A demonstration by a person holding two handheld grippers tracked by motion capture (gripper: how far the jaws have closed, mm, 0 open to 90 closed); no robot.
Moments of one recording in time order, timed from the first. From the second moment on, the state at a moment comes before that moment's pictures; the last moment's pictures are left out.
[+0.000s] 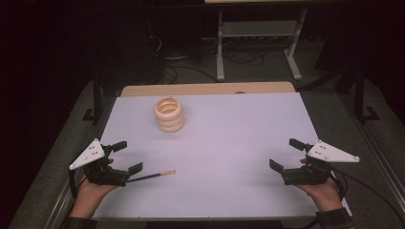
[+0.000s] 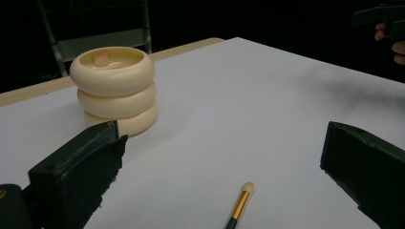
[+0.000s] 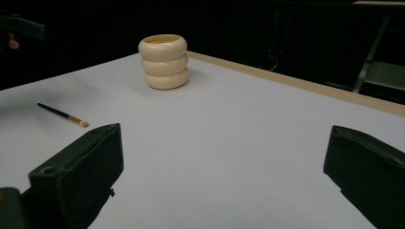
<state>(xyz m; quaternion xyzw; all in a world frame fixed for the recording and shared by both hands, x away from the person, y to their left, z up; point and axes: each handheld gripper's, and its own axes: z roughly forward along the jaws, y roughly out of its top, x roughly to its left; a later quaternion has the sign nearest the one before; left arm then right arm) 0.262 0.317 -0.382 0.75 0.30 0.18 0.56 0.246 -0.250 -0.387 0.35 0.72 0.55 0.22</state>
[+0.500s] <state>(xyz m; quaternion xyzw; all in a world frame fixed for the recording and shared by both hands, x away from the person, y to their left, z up) 0.276 0.311 -0.377 0.75 0.29 0.18 0.56 0.247 -0.250 -0.387 0.35 0.72 0.56 0.22</state>
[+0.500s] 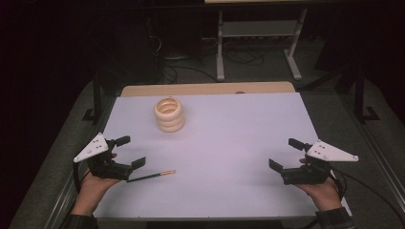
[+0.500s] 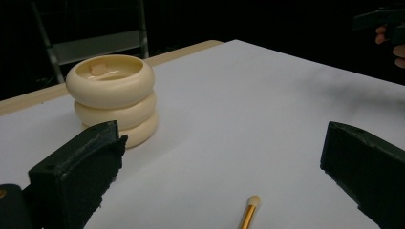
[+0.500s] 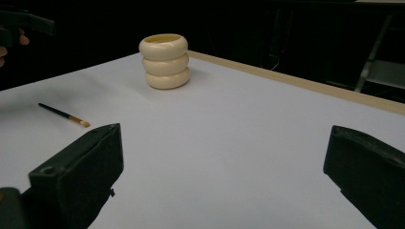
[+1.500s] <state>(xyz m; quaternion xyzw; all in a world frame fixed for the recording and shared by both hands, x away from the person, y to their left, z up) 0.289 0.300 -0.369 0.76 0.28 0.17 0.56 0.248 -0.249 -0.387 0.35 0.72 0.55 0.22</state>
